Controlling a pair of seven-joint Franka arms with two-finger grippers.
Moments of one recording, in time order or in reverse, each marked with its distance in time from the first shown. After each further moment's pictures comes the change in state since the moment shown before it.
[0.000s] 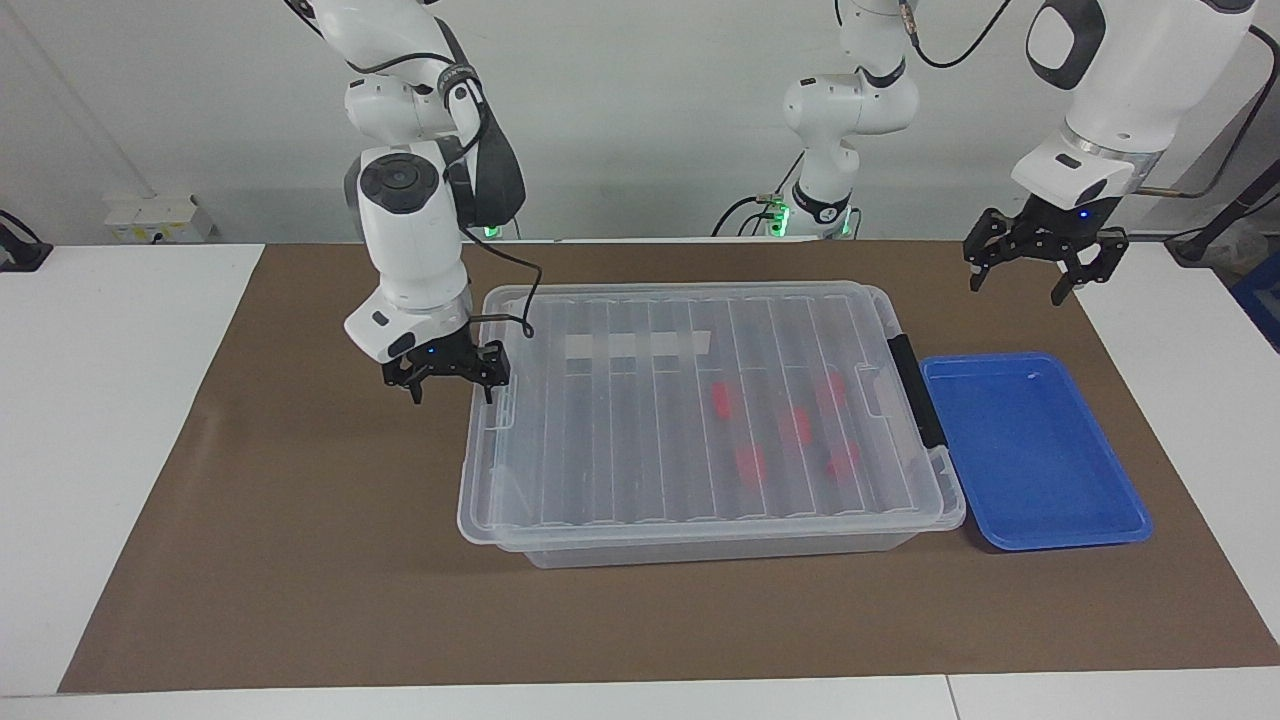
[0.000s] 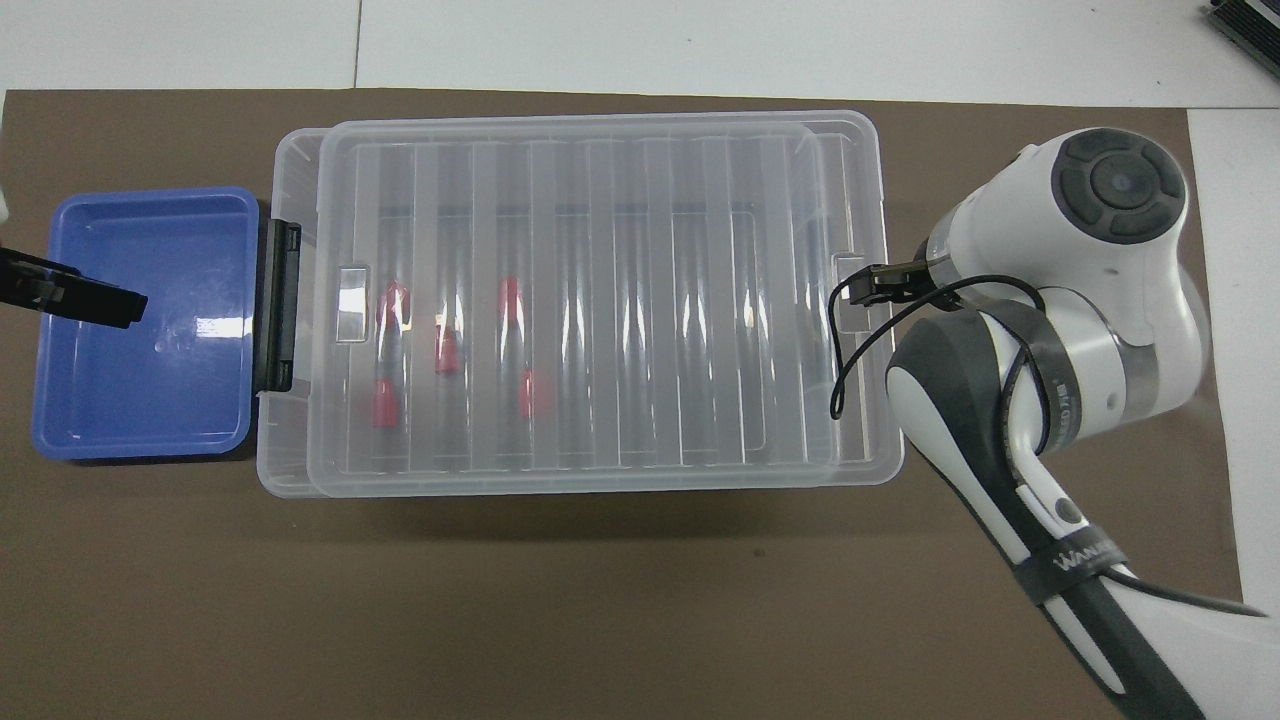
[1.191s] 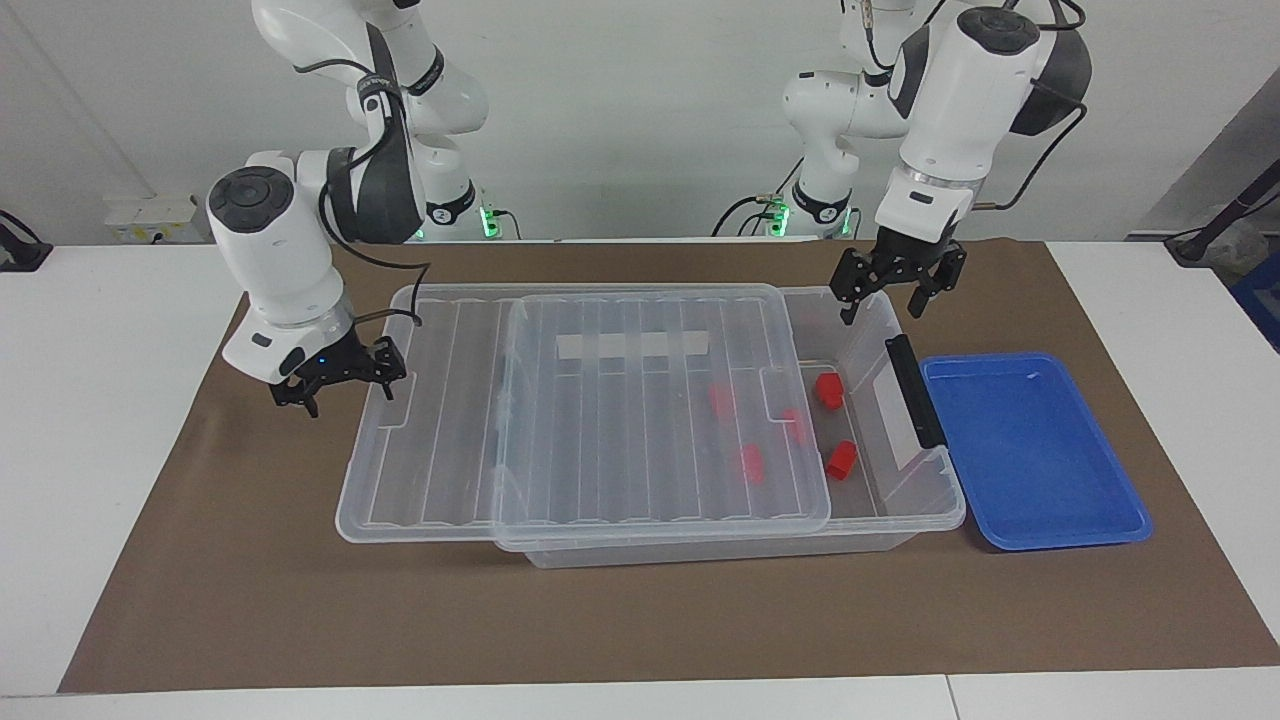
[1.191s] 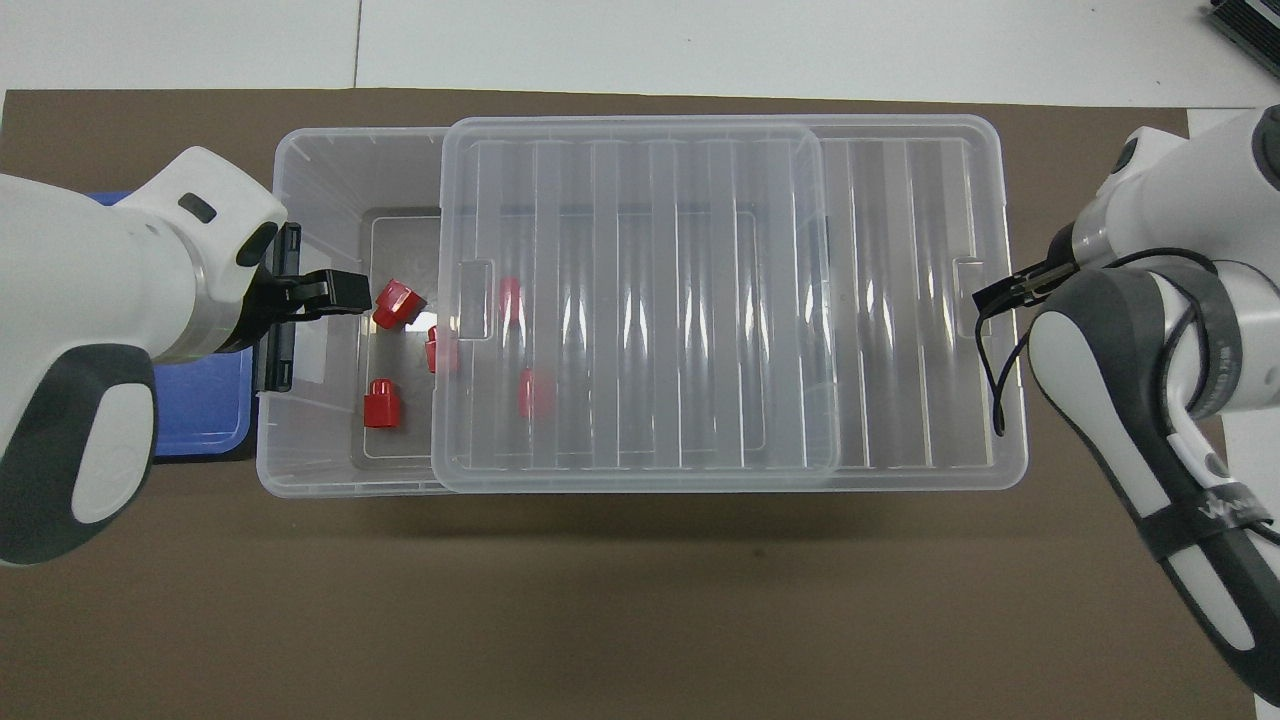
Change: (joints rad) left arm -0.235 -0.038 -0.012 -0.249 -0.005 0.296 -0.717; right arm -0.183 -0.011 -0.001 -0.001 0.000 -0.039 -0.465
